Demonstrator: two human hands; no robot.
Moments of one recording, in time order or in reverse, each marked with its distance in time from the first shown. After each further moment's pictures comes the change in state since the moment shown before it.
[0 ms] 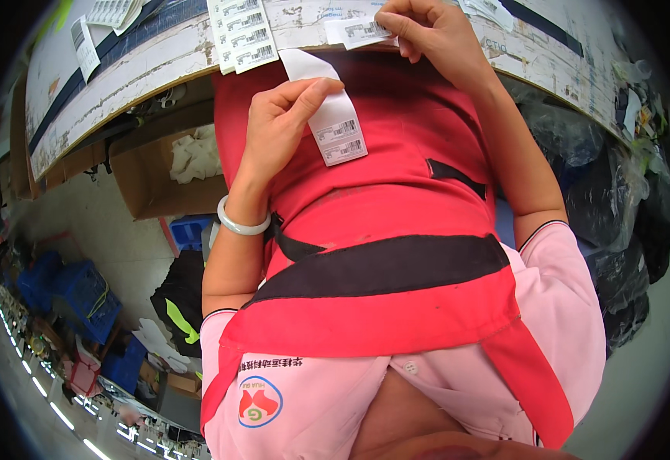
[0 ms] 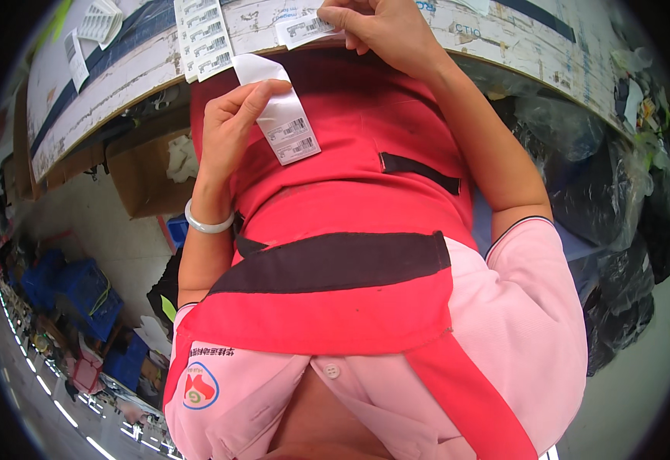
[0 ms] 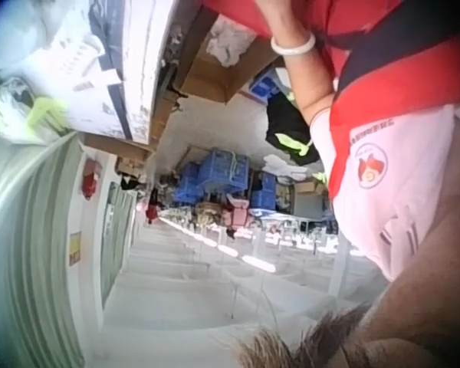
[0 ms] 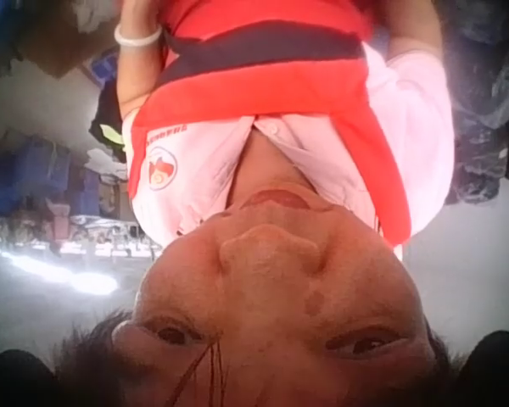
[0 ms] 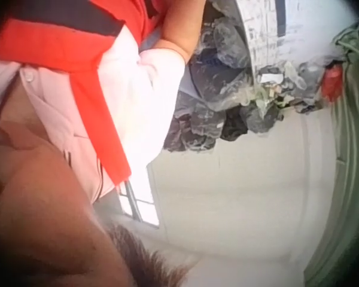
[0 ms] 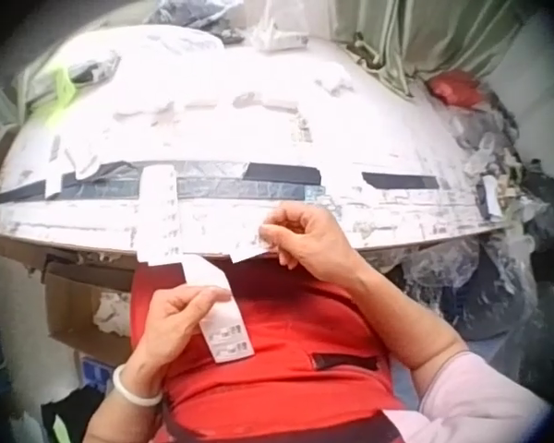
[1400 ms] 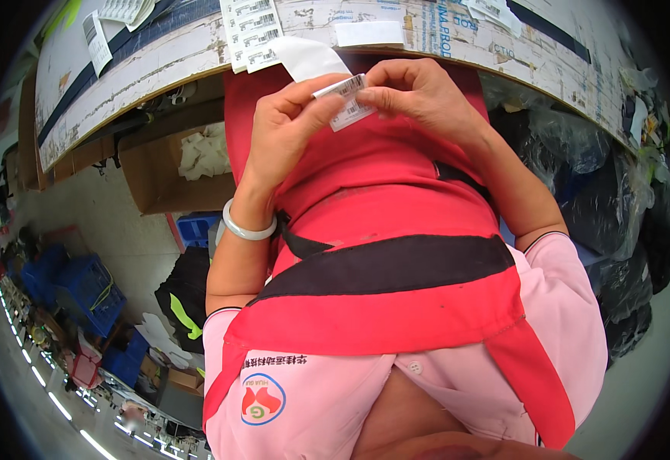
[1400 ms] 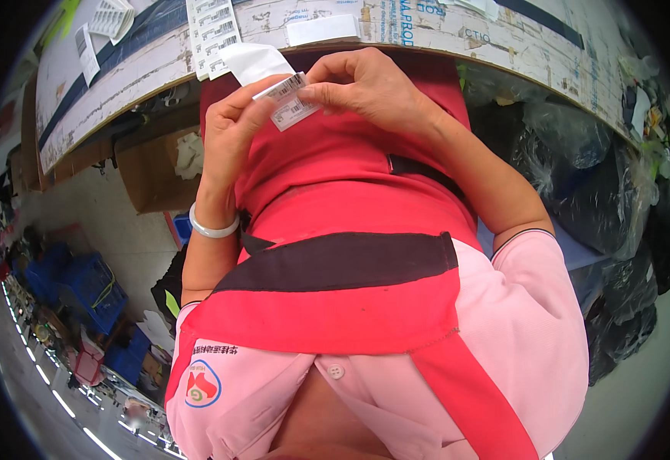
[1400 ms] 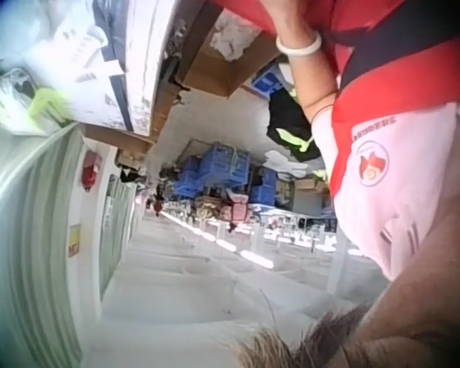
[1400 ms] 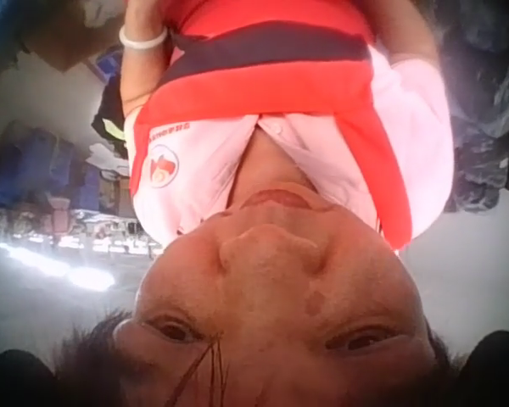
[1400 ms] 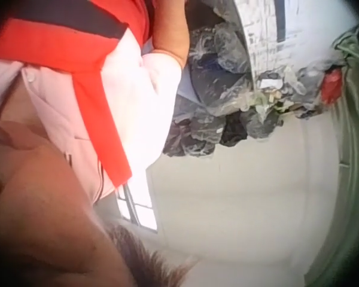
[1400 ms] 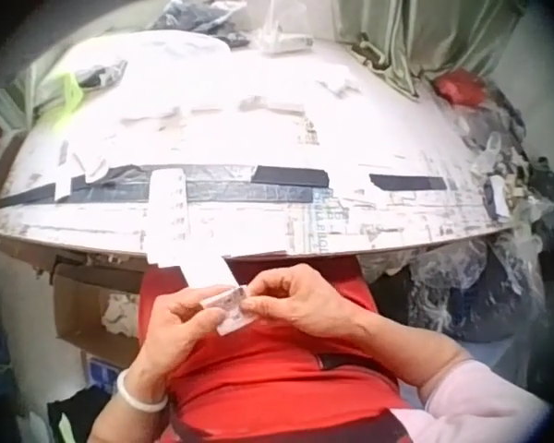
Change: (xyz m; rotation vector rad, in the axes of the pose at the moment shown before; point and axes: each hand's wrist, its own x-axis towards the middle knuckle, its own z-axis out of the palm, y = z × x) left_hand -0.007 0.024 0.002 -0.173 -0.042 -0.029; right_hand -0.043 0.008 0.035 0.033 -0.302 0.084
